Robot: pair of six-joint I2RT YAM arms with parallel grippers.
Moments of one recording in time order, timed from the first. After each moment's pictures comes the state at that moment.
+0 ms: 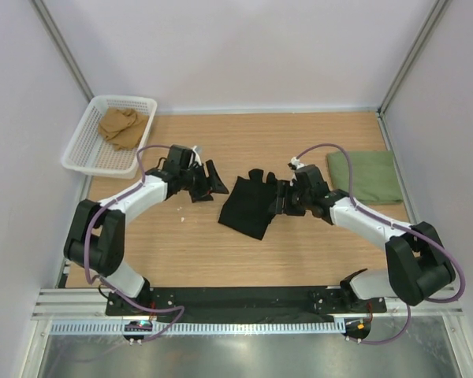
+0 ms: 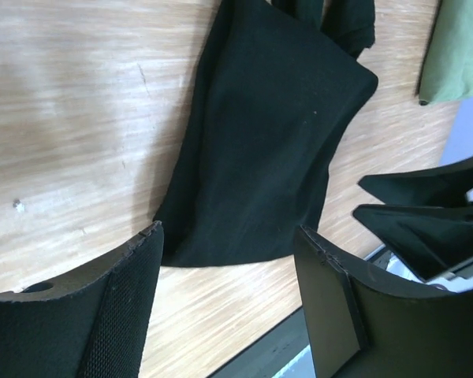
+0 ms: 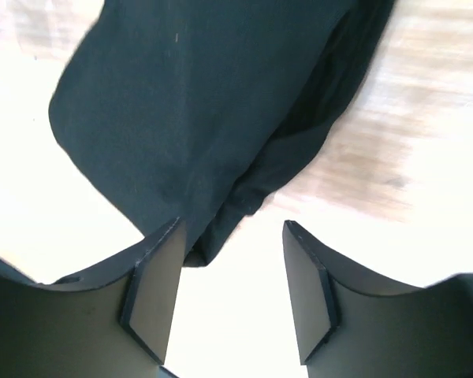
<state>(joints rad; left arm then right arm) -0.38 1.58 0.99 -0.27 0.42 -0.70 0.48 1.36 0.72 -0.20 -0.20 0.53</state>
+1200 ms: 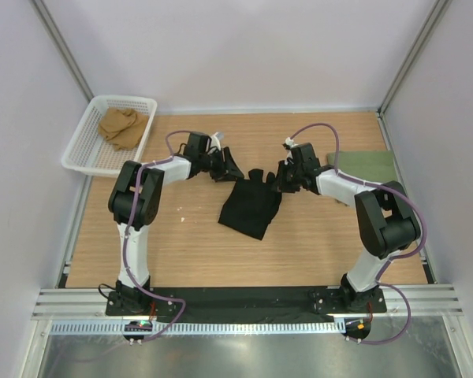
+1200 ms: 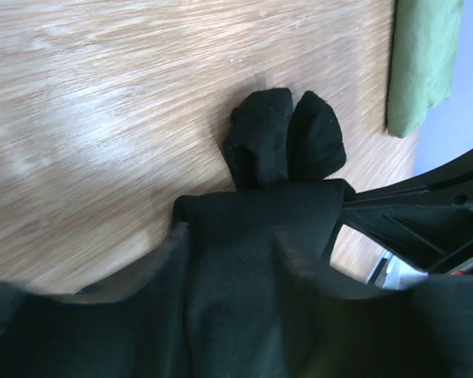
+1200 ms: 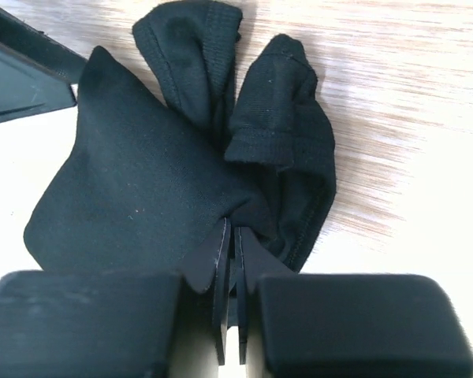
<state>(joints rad) -0.37 2.11 1.35 0.00 0.64 -0.63 0.36 1.72 1.01 -0.14 -0.24 0.41</state>
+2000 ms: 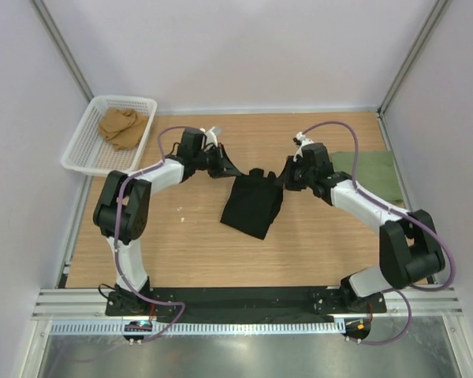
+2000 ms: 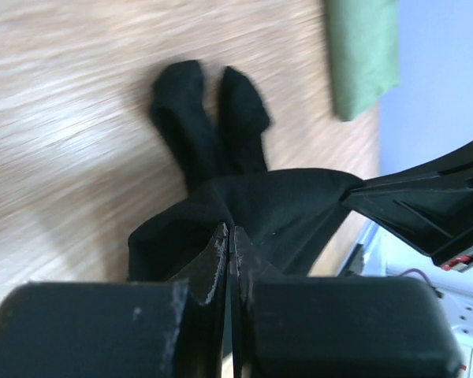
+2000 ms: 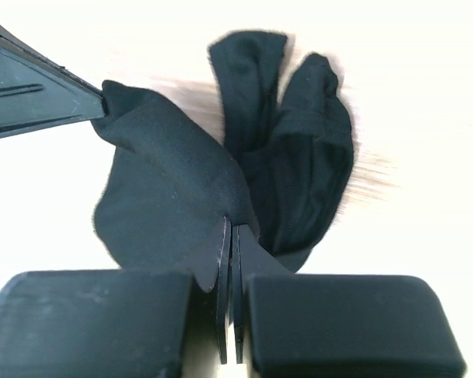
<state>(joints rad) -0.38 1.94 1.24 0.02 0.66 -0.65 0.36 1.49 0.92 -0.13 -0.22 0.45</state>
